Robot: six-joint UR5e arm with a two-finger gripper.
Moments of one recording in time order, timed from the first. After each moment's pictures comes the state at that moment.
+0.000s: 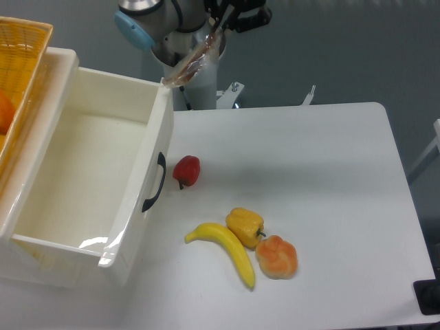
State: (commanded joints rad) arm 2.80 -1.44 -1.39 -2.12 1.09 1.16
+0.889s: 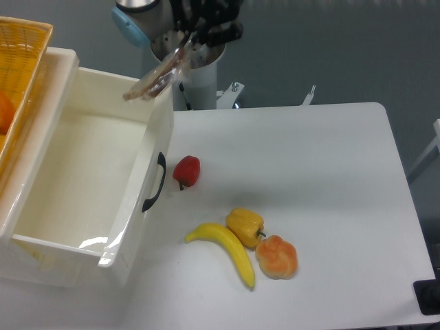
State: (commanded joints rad) arm 2.57 -1.48 -1.47 -1.87 1.01 0.82
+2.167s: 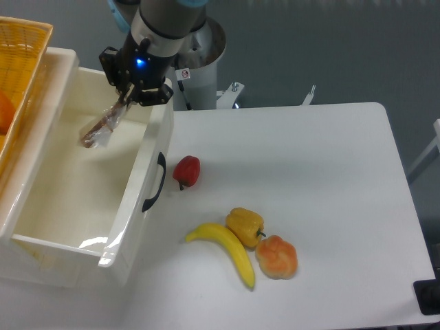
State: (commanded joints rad) arm 2.31 -1.60 -1.47 -1.80 1.15 0.79
